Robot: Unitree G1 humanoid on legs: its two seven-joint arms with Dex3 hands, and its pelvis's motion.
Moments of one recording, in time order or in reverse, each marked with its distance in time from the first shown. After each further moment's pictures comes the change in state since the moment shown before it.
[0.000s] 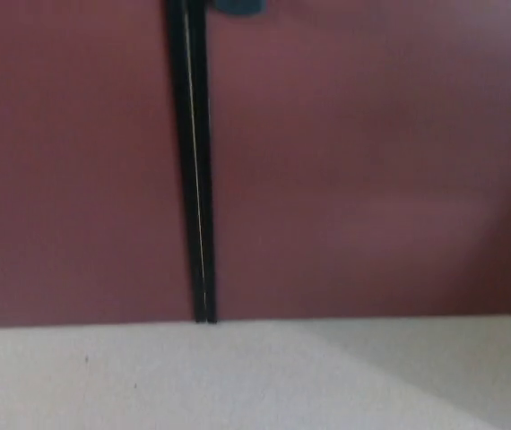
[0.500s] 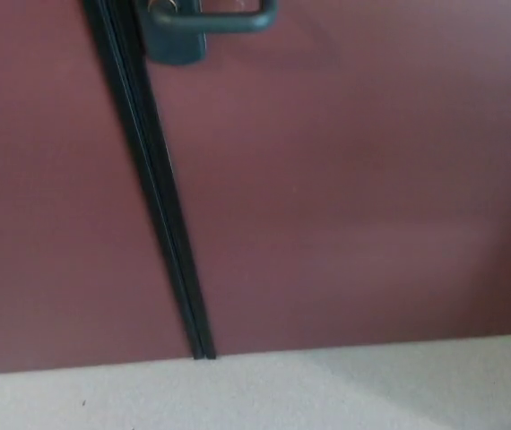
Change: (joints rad) left_arm -0.021 -0.006 -0.024 0.003 0.020 0.001 0.006; right_arm -0.008 -0.005 0.010 0.004 0.002 0.003 0.004
